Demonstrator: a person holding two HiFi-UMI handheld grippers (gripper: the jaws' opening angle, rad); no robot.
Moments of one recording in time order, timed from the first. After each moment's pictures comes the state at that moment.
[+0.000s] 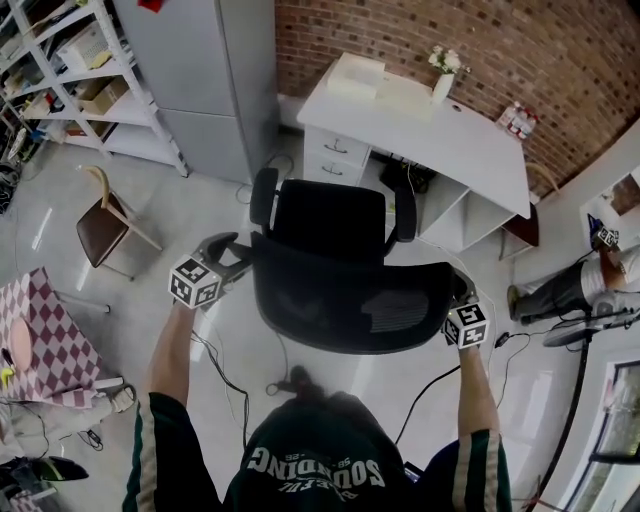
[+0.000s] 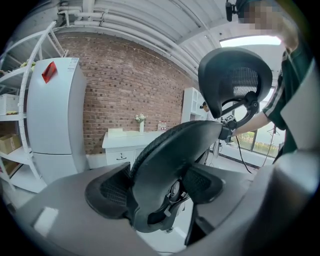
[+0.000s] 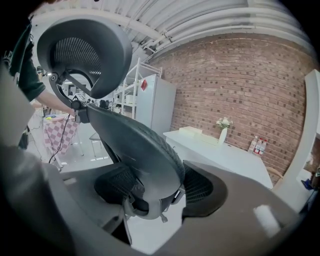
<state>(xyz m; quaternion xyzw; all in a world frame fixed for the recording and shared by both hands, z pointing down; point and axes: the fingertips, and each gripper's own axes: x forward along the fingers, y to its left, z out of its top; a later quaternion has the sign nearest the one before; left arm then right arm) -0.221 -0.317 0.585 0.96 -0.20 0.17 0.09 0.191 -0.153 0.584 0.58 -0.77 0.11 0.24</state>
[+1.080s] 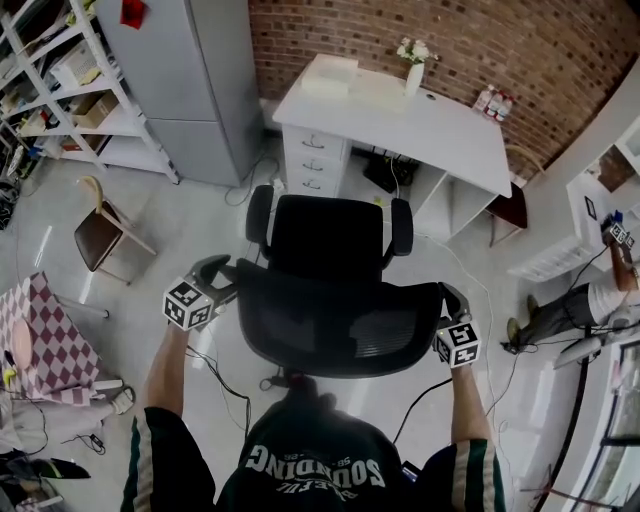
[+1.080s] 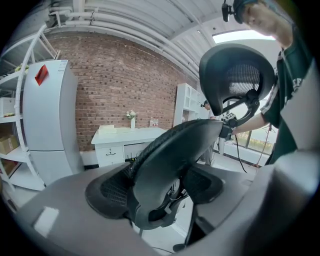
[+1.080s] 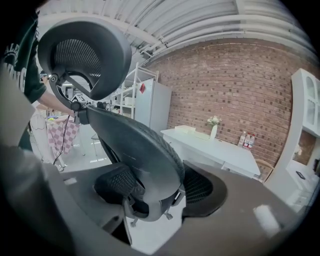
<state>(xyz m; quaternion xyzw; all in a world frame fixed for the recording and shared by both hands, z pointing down) -0.186 -0.195 0.586 0.96 -0.19 0.20 0.09 0.218 -0.018 0.578 0.60 -0.75 0.11 0.23</state>
